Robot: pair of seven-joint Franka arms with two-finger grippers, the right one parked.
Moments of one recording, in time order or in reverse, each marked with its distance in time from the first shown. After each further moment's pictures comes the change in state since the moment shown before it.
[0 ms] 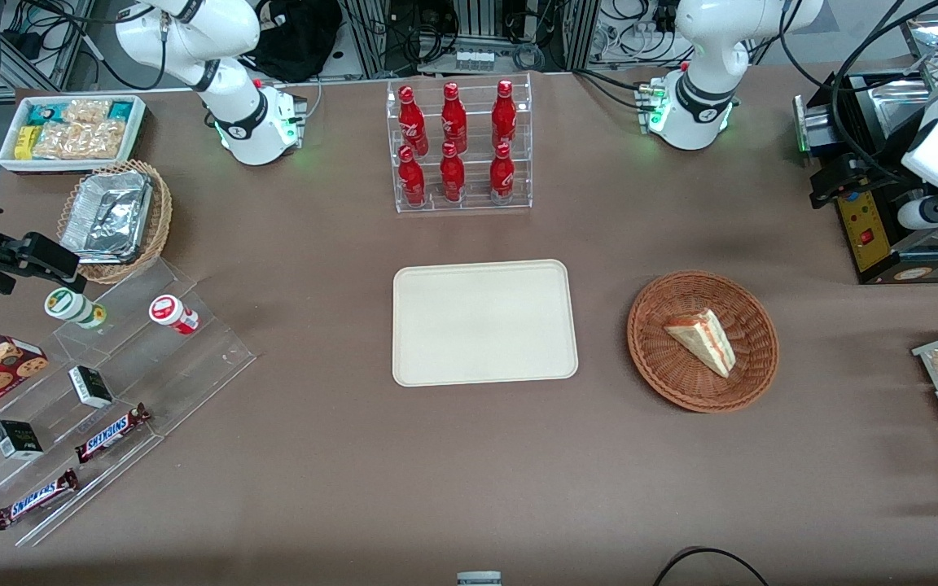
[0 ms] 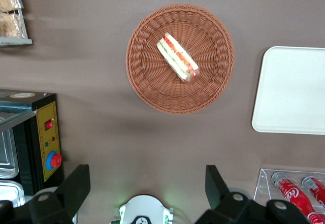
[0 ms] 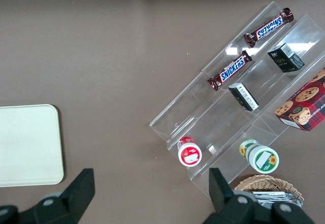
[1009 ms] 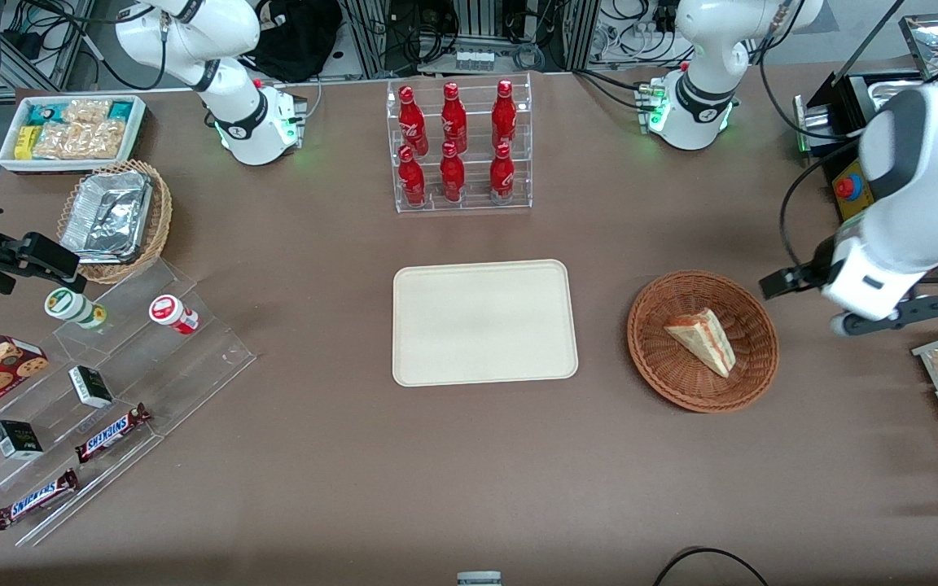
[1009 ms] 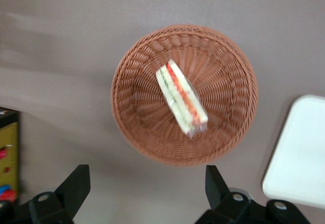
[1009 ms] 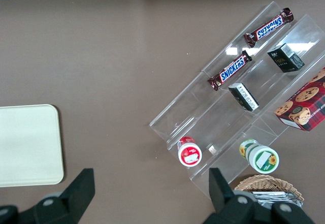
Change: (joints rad) arm 0.000 0.157 -0.024 -0.270 0.040 0.437 -0.224
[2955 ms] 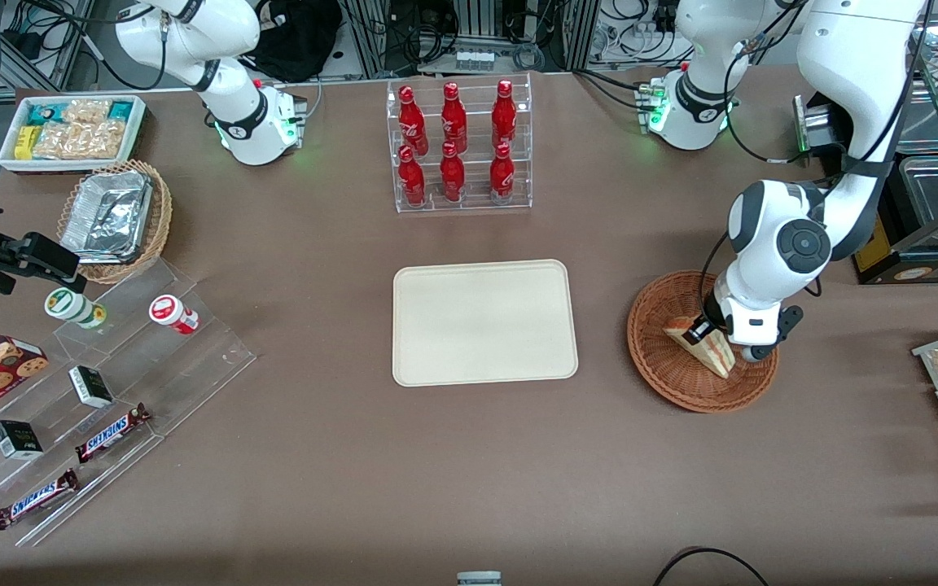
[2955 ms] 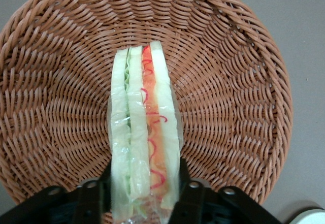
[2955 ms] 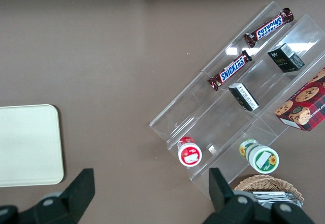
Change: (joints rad) arm -0.010 0.173 -0.068 -0.353 0.022 0.634 -0.560
